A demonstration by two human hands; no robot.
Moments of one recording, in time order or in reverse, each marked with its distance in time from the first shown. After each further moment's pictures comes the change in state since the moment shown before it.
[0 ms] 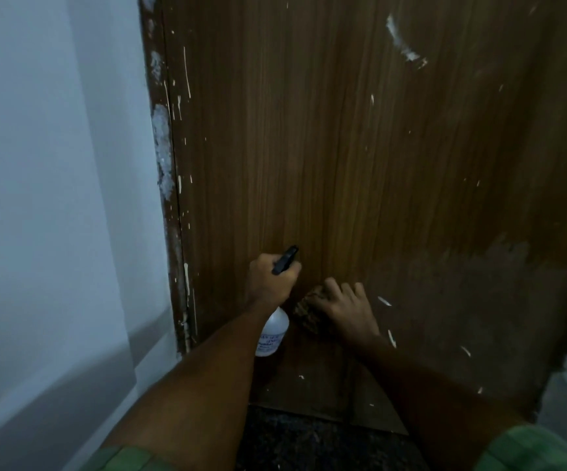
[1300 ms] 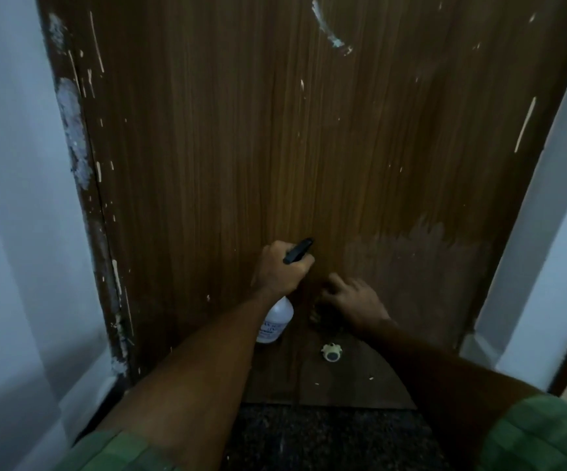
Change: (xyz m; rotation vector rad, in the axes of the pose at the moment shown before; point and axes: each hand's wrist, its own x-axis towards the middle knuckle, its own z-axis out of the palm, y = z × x) left_hand -0.010 0.048 0.105 0.006 -0.224 0.169; right_hand -0.073 0.102 -0.020 -0.052 -0.175 0.014
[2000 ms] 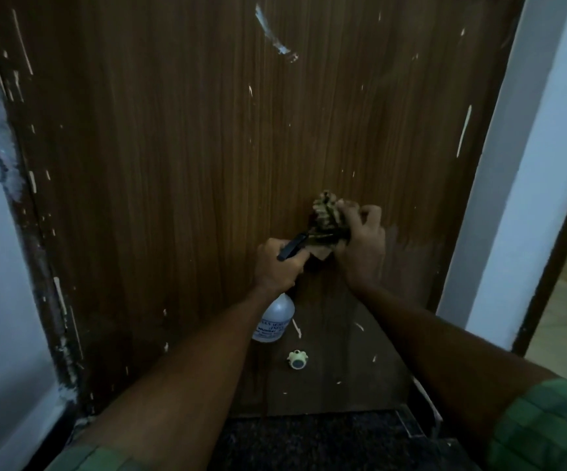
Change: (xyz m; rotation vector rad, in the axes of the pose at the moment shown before) left_hand 0.015 0.041 0.061 -0.143 0.011 0.069; right_hand 0.010 0.069 -0.072 0.297 0.738 0.651
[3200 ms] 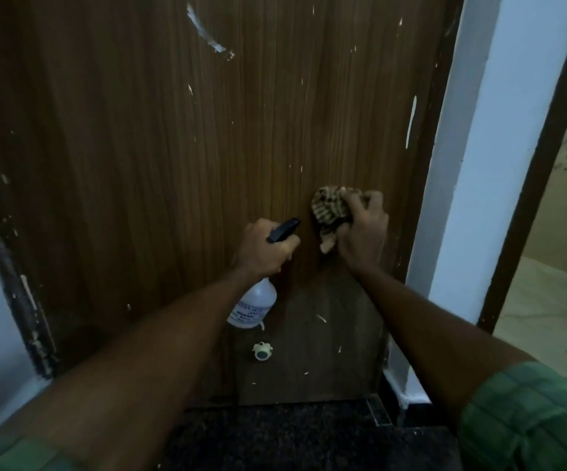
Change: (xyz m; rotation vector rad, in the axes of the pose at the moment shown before) left_hand 0.001 0.062 0.052 0.148 -0.104 0.074; right_hand 0.029 0.093 -0.038 0.094 0.014 0.035
